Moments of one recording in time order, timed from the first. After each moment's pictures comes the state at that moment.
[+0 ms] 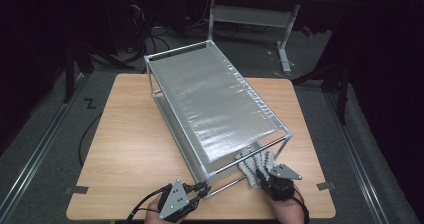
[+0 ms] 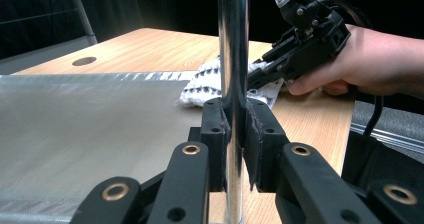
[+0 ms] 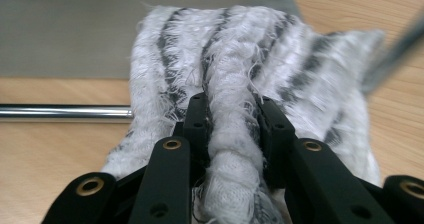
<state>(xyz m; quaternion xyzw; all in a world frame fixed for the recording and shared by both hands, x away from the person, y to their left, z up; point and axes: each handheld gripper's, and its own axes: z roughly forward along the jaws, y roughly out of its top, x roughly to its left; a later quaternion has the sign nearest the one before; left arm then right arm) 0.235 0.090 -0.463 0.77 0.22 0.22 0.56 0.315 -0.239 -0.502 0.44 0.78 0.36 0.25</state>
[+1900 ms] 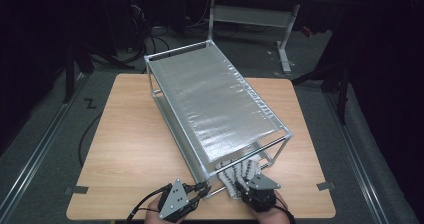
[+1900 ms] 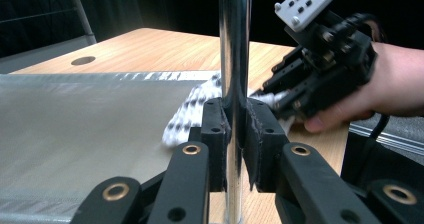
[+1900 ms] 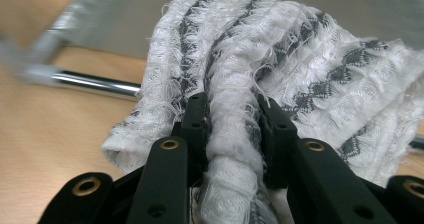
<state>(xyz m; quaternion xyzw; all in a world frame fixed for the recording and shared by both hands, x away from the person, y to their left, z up) 0.236 0.090 -0.463 0.77 0.22 0.22 0.56 0.288 -0.190 -0.503 0.37 0.83 0.37 0.21</state>
